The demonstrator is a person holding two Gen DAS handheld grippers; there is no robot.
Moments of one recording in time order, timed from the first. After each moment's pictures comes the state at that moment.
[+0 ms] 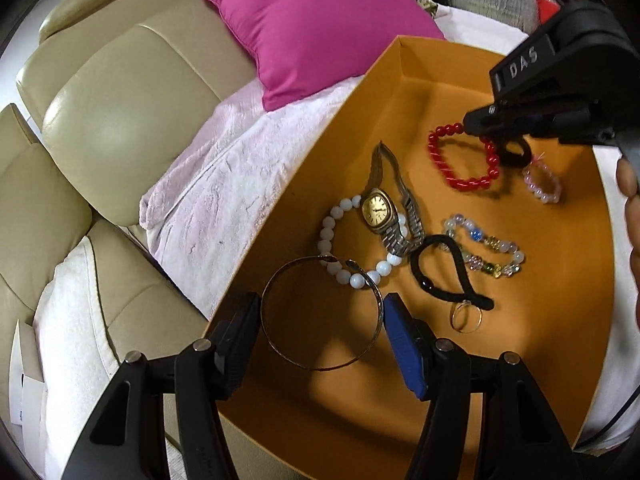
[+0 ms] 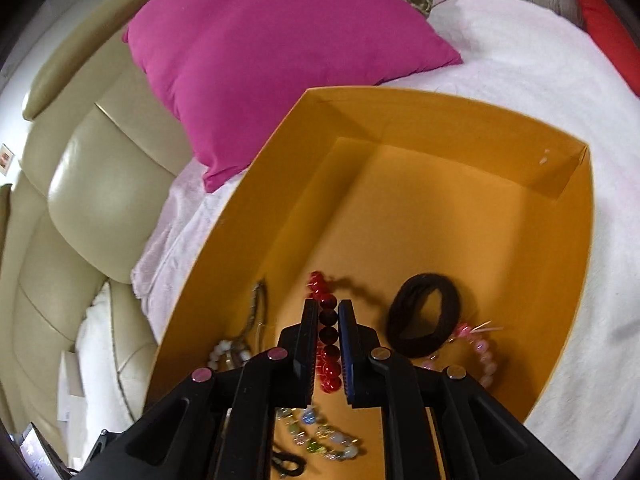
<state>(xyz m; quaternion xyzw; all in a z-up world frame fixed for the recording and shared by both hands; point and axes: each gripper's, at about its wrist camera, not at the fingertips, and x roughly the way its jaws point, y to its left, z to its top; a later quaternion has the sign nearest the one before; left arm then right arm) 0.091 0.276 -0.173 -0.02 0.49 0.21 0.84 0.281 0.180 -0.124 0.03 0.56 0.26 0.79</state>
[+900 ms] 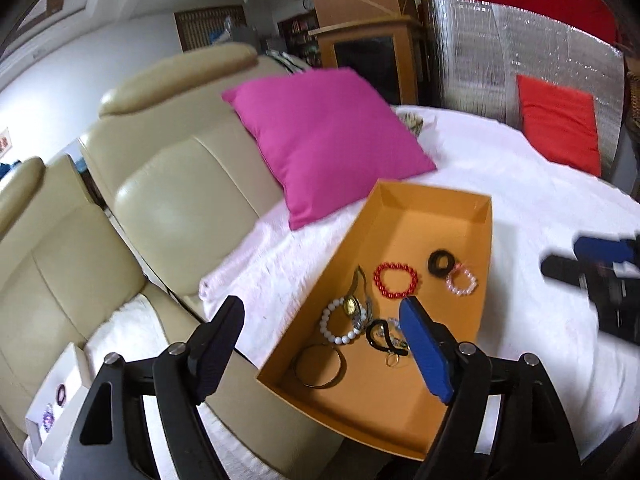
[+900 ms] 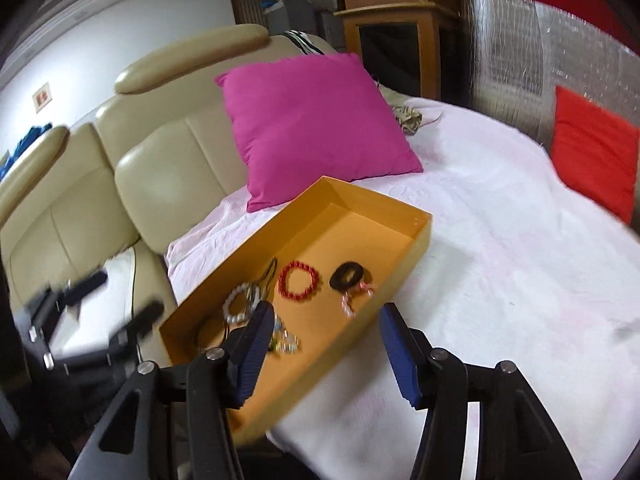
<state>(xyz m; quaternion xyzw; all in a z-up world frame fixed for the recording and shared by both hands) 0.026 0.213 -0.025 0.01 0.35 0.24 0.91 0.132 0.067 0.021 -0.06 0.41 0.29 0.86</state>
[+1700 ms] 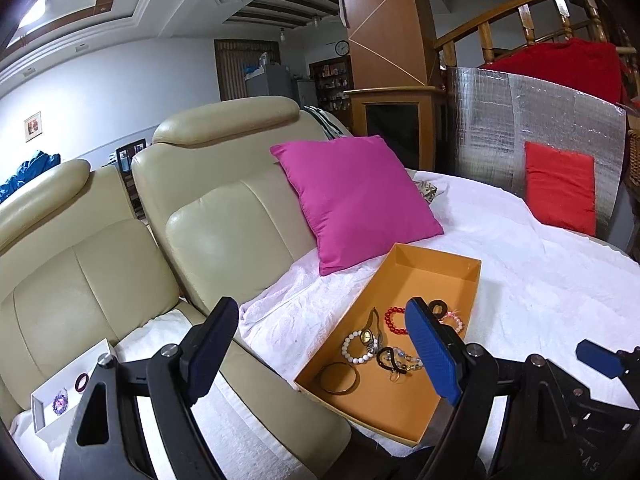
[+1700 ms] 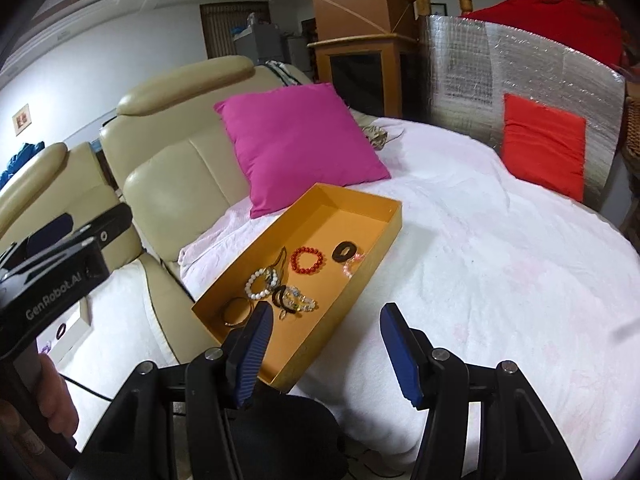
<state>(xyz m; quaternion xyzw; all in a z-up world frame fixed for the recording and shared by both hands) -0.055 0.208 0.044 -0.02 0.26 0.27 0.93 0.027 0.050 0.064 -0.03 0.38 0.22 0.90</state>
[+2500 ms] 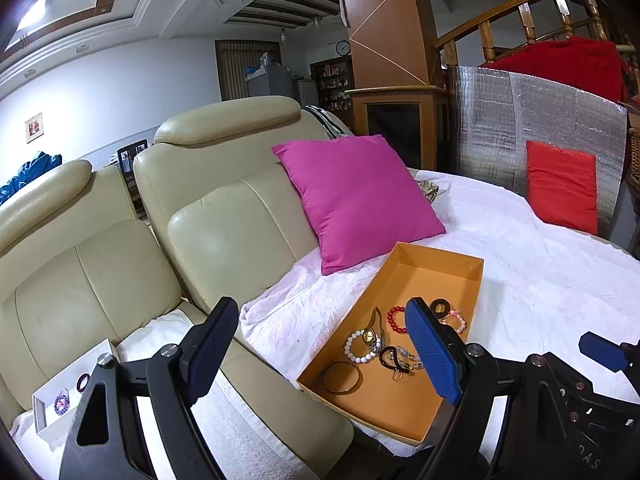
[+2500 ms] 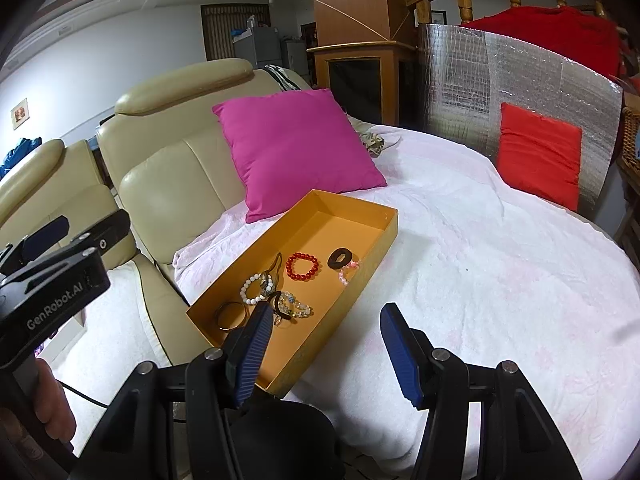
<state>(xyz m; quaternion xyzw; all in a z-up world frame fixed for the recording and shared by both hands) -0.057 0.209 0.043 -0.02 0.26 0.27 0.93 0.025 0.055 0.067 -0.04 0.37 0.22 0.90</state>
